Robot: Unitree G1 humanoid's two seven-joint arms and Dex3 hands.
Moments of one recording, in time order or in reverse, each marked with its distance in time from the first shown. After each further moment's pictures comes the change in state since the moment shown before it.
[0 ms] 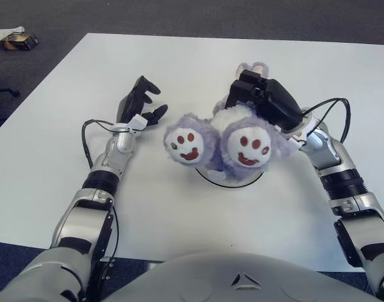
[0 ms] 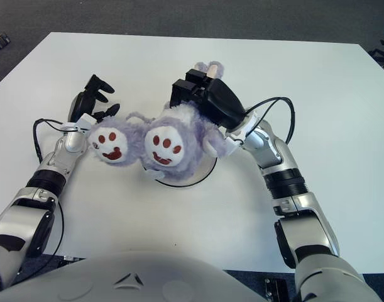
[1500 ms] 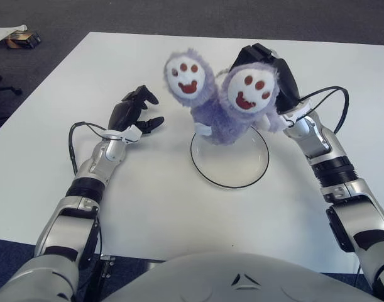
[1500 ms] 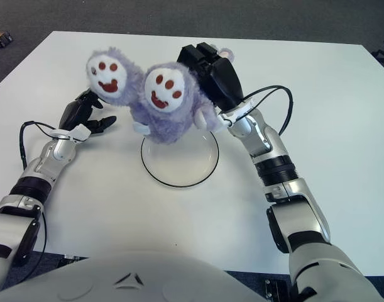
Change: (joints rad) left arm 0.052 0.075 -0.007 -0.030 0.094 -0.035 -0.024; right arm -0.087 0.035 0.046 0.058 -0.063 0.141 -0.250
